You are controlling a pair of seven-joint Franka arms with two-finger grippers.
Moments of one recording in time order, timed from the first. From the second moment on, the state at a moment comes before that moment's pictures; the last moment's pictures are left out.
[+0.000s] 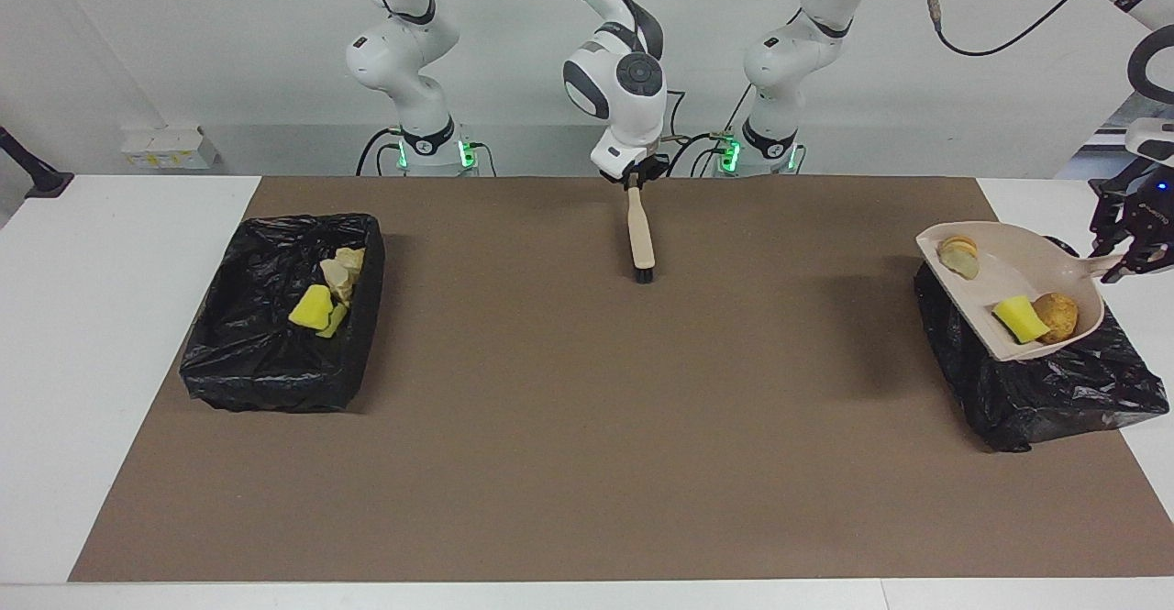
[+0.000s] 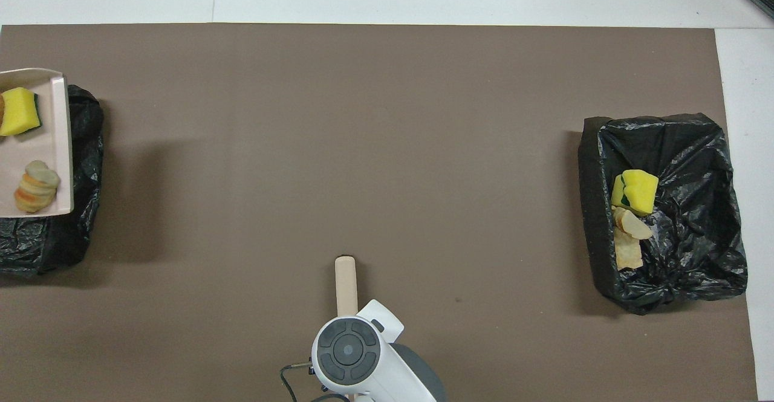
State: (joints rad) left arm 0.52 0.23 -0.10 -1.52 -0.04 1.89 2.00; right arm 0.86 0.12 0.09 -2.15 0.31 2.12 0.74
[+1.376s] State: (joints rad) left arm 0.48 0.19 -0.12 -1.71 0.85 2.15 1.68; right arm 0.25 0.03 0.07 -1.78 0.09 1.72 0.34
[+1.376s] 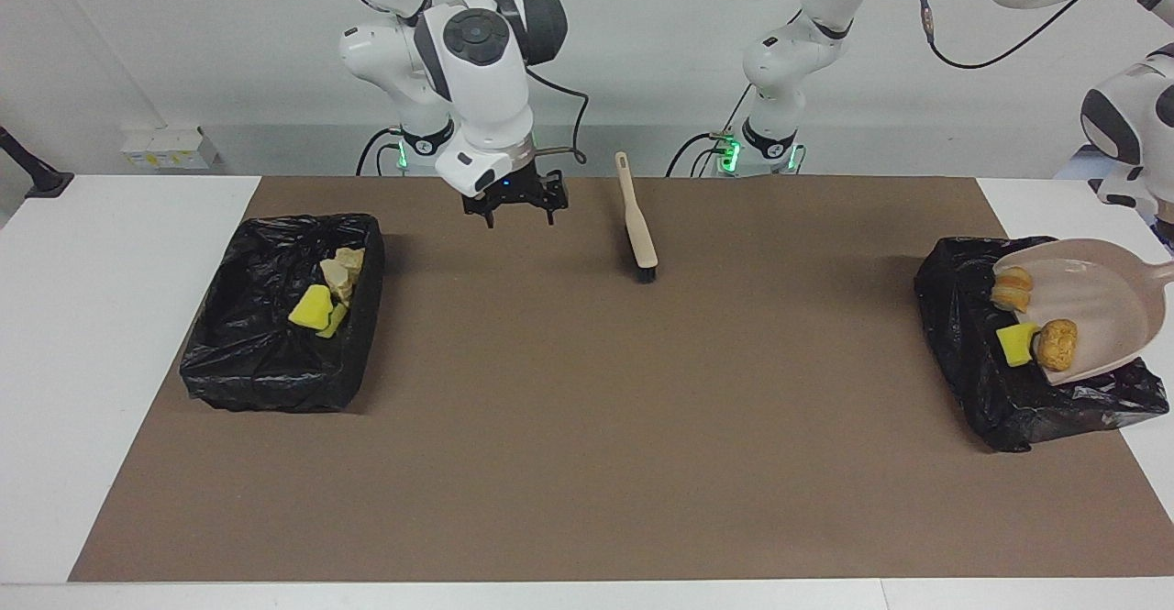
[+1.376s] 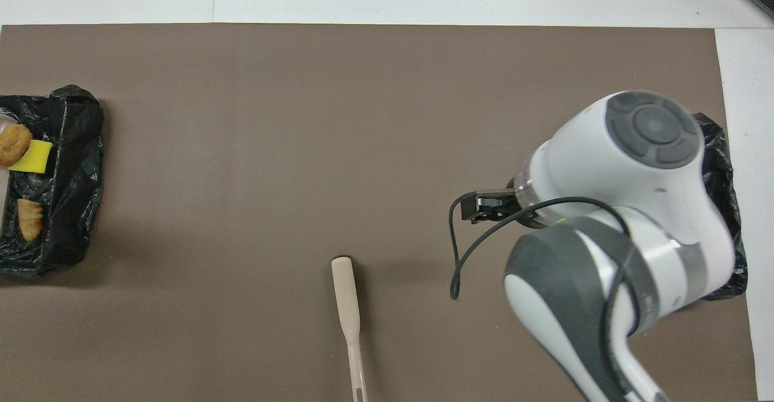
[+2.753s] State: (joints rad) left arm 0.03 0.13 -0.13 -1.67 0.67 1.85 1.34; right arm 0.02 0.01 -0.17 -1.55 0.02 1.55 0.11
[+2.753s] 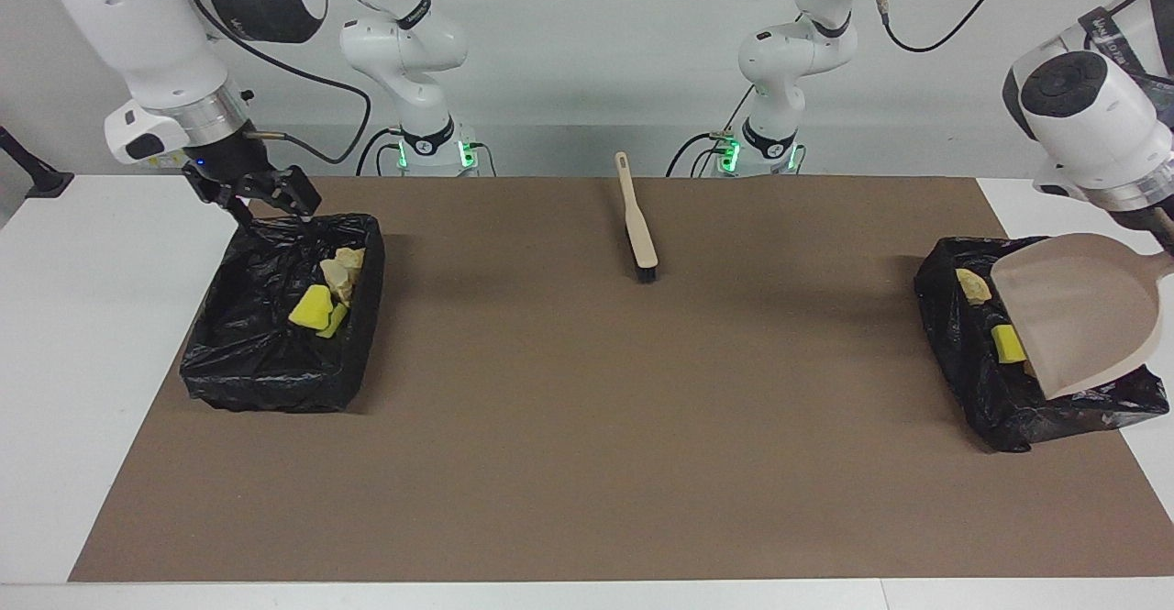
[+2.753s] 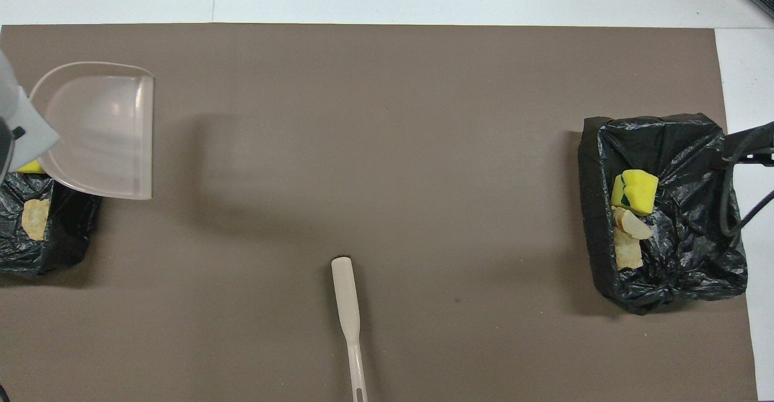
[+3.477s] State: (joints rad) left arm -0.33 0.22 -0.13 -1.65 0.27 1.70 0.40; right arm -0.01 -0.01 -0.11 -1.58 0.01 1.55 0.10
